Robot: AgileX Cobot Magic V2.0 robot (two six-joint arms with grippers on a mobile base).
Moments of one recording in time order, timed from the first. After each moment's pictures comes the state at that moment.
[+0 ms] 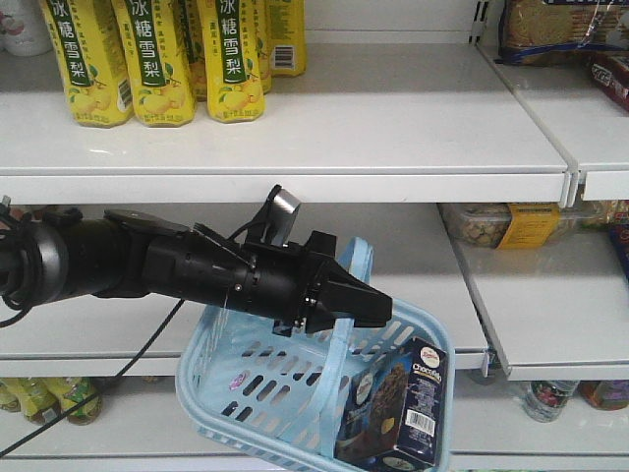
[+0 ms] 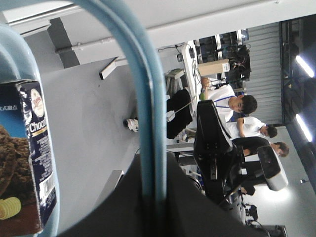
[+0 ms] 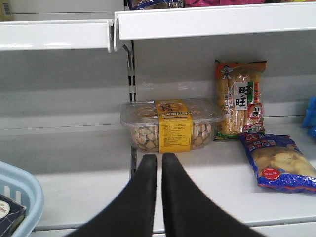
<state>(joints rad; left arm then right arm) -0.43 1.88 -1.15 -1.63 1.14 0.78 -0.06 -0.01 0.03 -0.11 0.11 0.14</state>
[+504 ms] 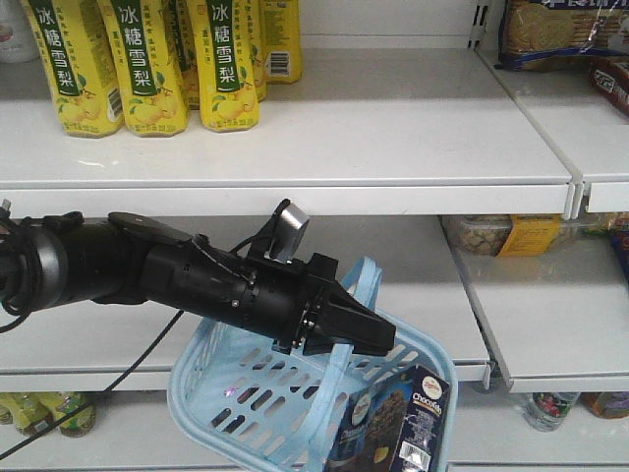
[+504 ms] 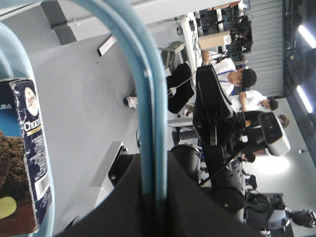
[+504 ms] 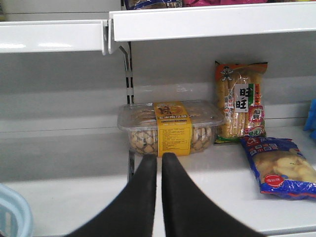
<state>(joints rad) -0.44 1.87 -1.13 -1.57 1.19 0.78 -0.06 -0.01 0.03 -0.11 0.11 0.14</state>
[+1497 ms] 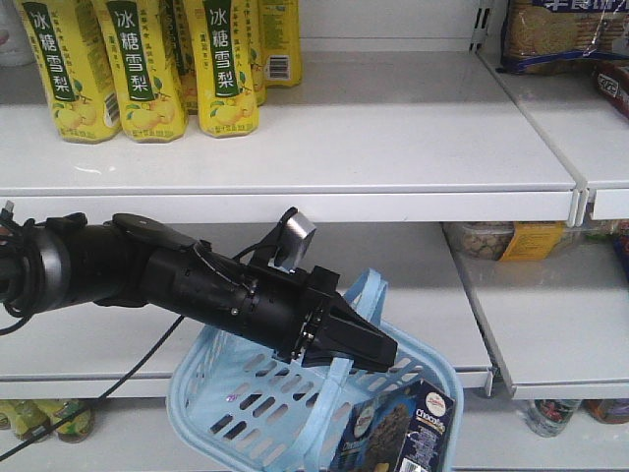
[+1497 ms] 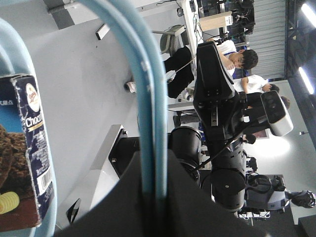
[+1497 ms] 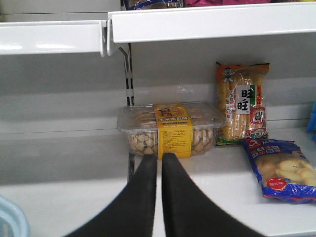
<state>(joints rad) -0.45 1.87 -1.13 -1.54 1.22 0.78 -0.06 -0.01 0.03 -0.11 0.11 0.14</state>
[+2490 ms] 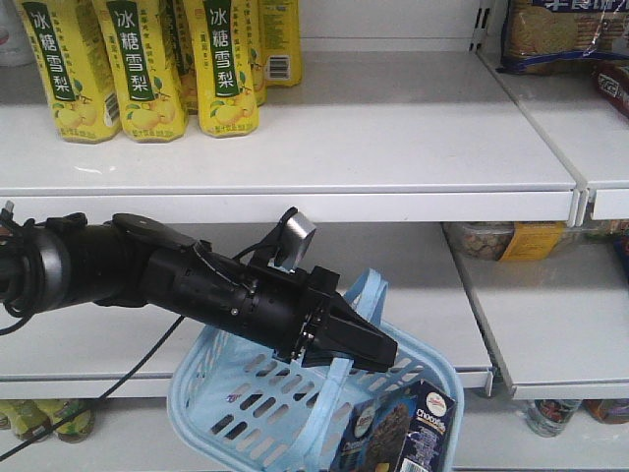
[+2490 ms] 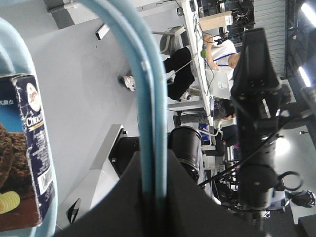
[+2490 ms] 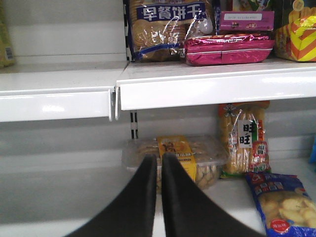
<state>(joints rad) -0.45 1.87 -1.13 -1.54 1.22 0.78 -0.06 0.16 -0.16 -0.10 0.07 0.15</state>
